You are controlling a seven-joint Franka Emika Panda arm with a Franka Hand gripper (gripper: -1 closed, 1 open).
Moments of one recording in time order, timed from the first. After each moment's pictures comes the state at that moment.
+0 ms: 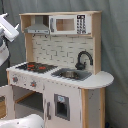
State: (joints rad) arm -1.18 -1.54 0.91 -1.78 0.01 2.86 -0.23
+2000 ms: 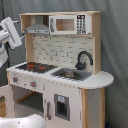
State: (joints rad) arm -1.26 -1.49 1.03 -1.58 0.00 2.43 0.22
